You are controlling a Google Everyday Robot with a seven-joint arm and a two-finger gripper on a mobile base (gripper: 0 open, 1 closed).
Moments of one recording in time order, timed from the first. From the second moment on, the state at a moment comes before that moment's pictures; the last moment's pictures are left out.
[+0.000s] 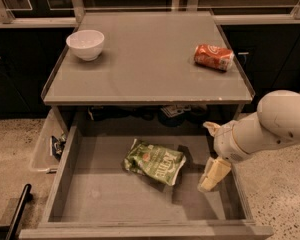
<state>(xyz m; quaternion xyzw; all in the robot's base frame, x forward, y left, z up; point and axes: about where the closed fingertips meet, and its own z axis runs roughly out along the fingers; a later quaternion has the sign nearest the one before) 0.469 -0.163 0.708 -0.59 0.76 0.12 0.25</state>
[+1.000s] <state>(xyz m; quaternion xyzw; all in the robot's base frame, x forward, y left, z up) 0.489 -0.089 0.682 -0.58 0.72 0.21 0.32</state>
